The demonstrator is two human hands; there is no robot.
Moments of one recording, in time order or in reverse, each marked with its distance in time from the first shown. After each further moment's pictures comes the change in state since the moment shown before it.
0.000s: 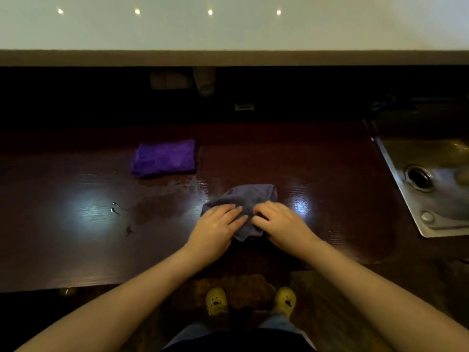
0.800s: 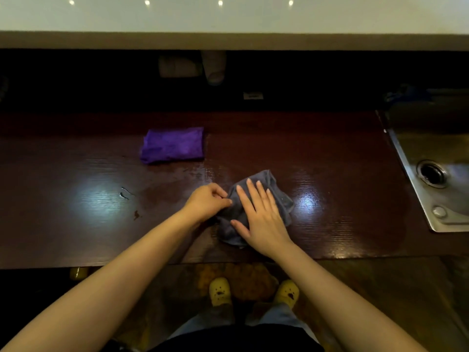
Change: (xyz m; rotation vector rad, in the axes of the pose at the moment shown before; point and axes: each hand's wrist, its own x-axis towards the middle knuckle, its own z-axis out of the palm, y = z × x) left_hand 0.016 -0.031 -0.008 -0.842 -0.105 -0.884; right_hand 0.018 -0.044 0.057 0.201 0.027 0.380
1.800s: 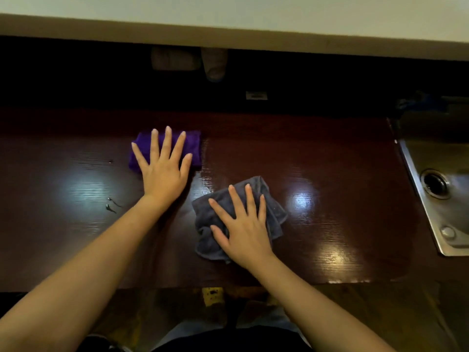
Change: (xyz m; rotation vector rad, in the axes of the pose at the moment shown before) left_hand 0.102 -0.052 -0.056 0.703 0.598 0.306; right_hand 0.037 -0.027 0.014 -0.118 0.023 0.039
